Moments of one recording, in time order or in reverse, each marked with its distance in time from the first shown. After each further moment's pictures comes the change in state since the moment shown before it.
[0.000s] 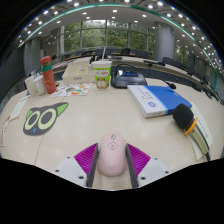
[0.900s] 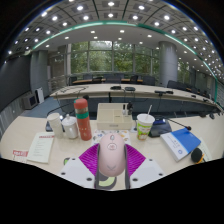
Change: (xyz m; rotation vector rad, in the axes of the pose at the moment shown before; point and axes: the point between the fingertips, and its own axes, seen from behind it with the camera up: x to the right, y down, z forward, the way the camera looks) arm -0.206 -0.199 -0.054 0.259 -0.030 -0.010
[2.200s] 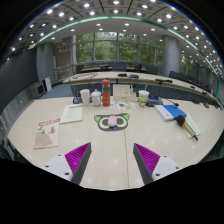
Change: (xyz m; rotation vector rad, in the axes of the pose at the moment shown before) arm -0.073 0.127 -0.315 -0.141 -0.043 -0.013
